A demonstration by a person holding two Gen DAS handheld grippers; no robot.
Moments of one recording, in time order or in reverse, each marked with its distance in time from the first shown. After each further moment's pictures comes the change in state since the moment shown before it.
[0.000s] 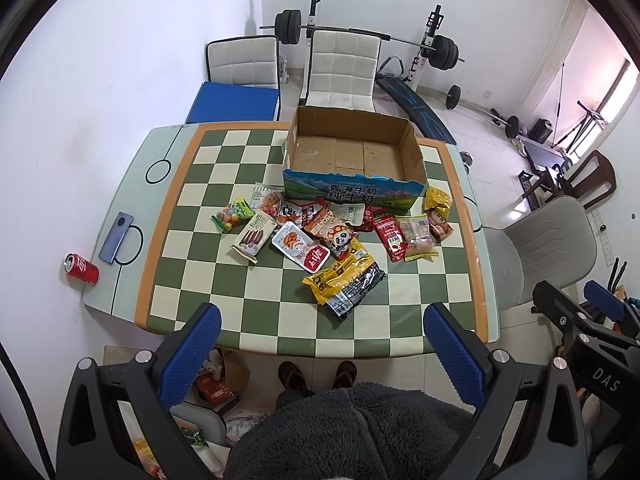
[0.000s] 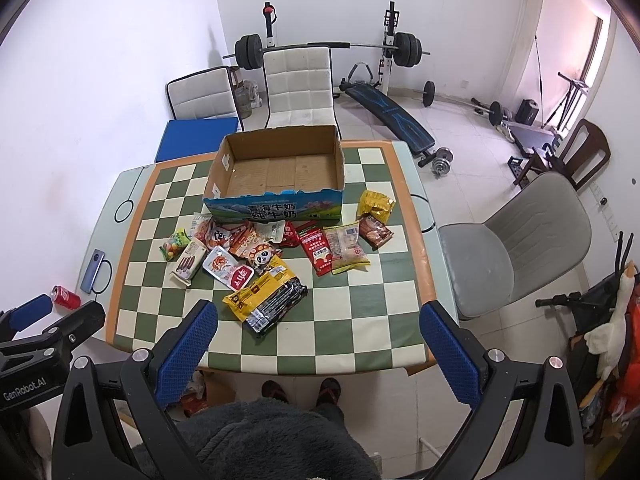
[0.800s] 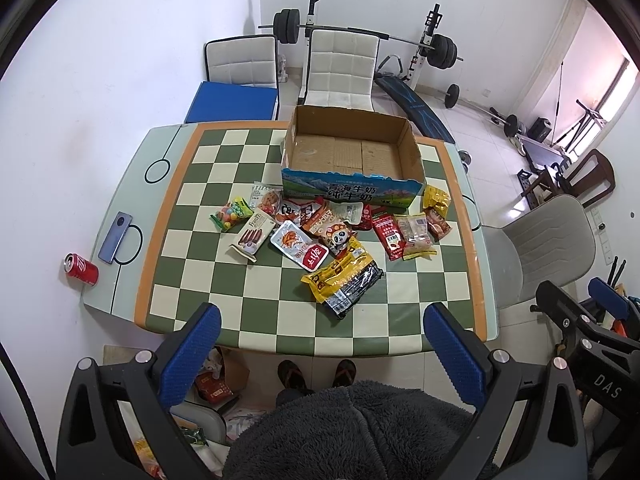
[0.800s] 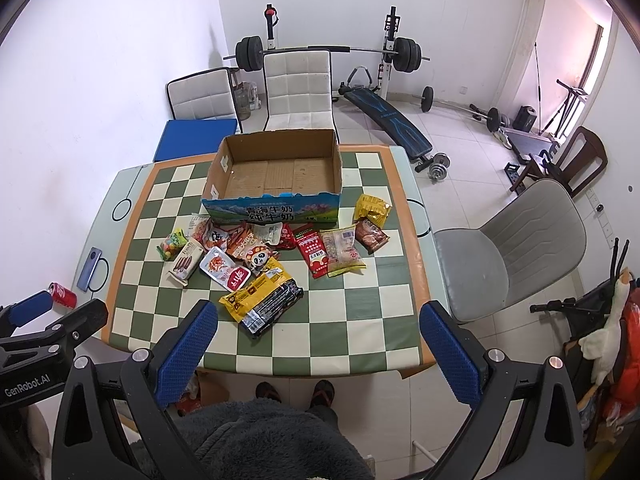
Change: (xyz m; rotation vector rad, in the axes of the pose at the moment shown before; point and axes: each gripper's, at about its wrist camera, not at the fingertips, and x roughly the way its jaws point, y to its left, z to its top) left arm 0.000 0.000 0.001 -0.005 0.007 -0.003; right arm 0.008 -0.007 -0.010 -0.013 -0.011 -0.016
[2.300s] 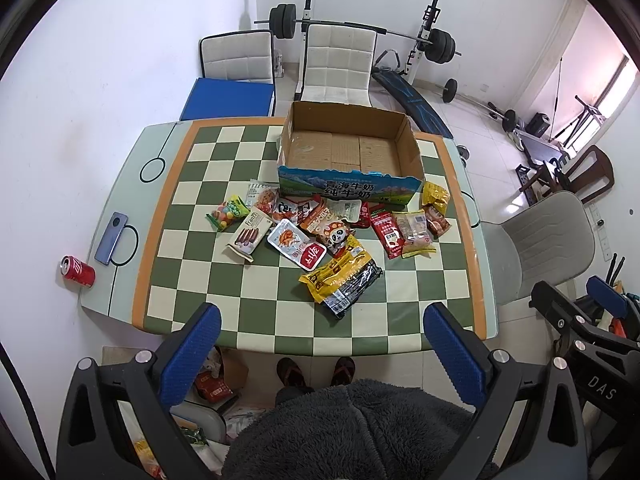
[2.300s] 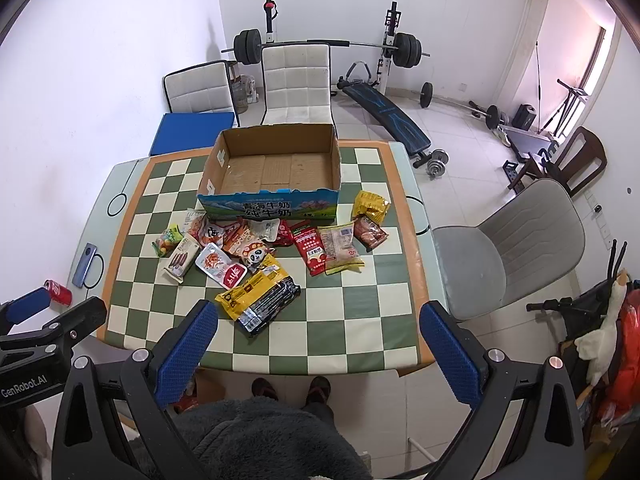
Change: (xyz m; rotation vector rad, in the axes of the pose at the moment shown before) left arm 0.003 -0.003 -0.005 -0.004 0.008 -0.004; right arm 0.006 0.002 0.000 -0.005 0.011 -0.011
